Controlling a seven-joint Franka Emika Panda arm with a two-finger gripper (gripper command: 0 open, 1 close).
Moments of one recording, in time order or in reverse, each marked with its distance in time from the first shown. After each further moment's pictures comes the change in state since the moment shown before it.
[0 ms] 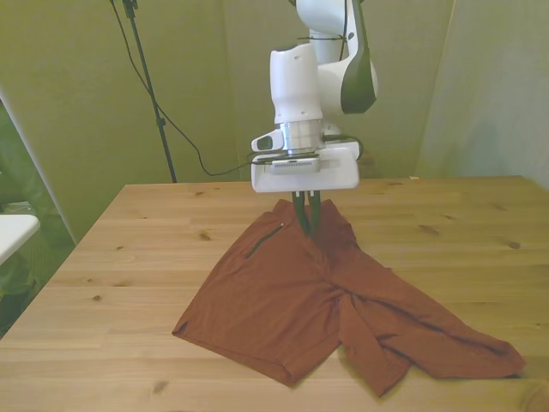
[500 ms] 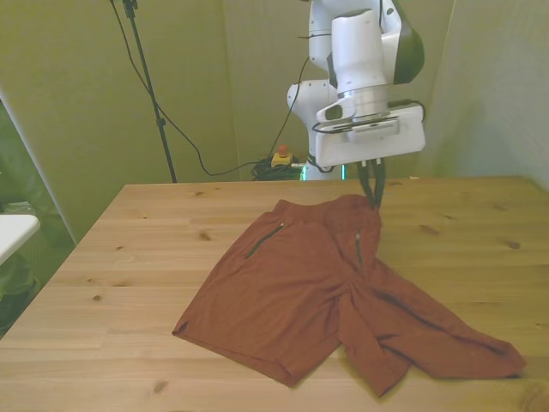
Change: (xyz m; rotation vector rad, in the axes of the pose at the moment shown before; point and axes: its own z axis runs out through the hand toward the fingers) arm -0.133 -0.056 -0.035 0.044 -0.060 -0.273
